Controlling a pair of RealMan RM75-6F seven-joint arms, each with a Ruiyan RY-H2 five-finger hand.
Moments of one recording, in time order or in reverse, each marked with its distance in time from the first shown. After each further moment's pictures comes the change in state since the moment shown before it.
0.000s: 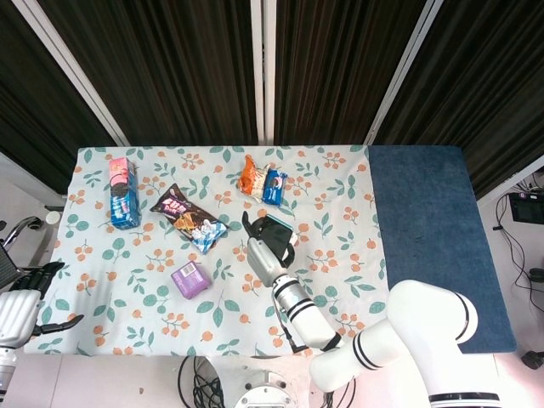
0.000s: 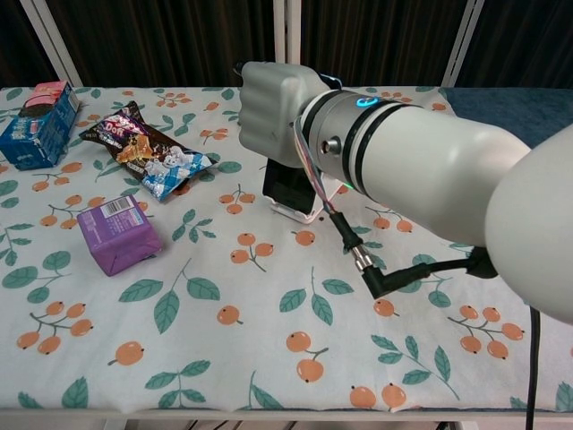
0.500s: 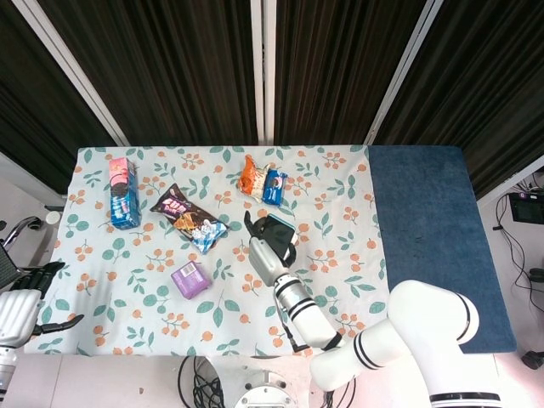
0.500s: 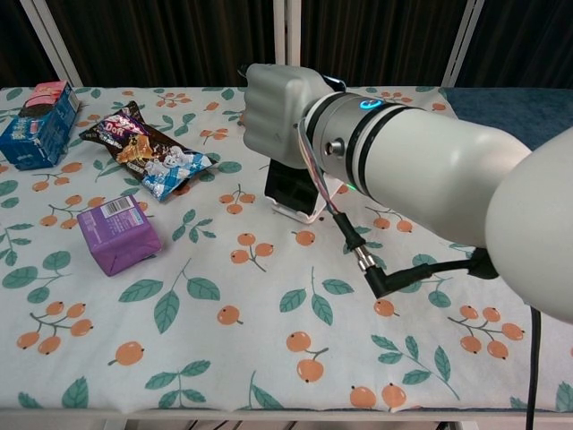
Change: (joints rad) left arm -0.002 -0.001 -0.001 0.002 -0.002 -0.006 -0.003; right arm -0.013 0.000 -0.002 0.009 -0.003 -0.011 0.007
